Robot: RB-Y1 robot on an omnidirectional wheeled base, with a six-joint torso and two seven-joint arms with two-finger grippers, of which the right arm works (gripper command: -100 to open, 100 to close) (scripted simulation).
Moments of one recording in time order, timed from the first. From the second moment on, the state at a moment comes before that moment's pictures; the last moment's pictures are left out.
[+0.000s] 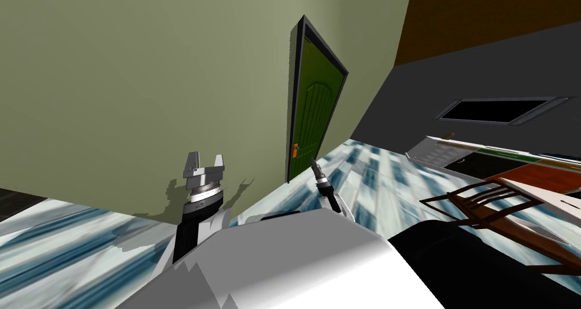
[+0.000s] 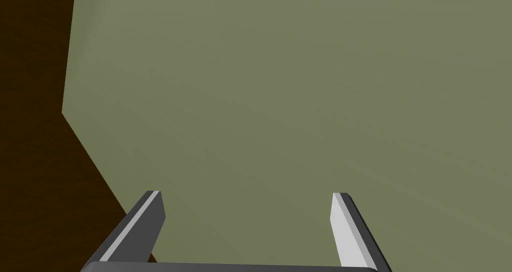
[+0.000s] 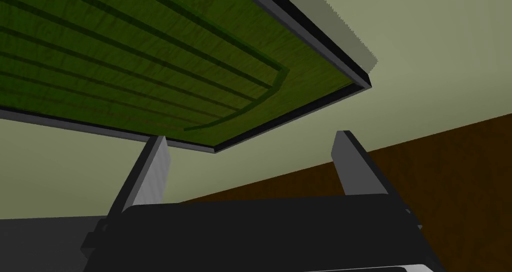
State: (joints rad) arm 0.42 -0.15 0.00 -1.96 0.23 -0.44 0.23
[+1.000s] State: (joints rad) arm 0.34 -0.22 0.00 -1.74 0.38 -0.49 0.43
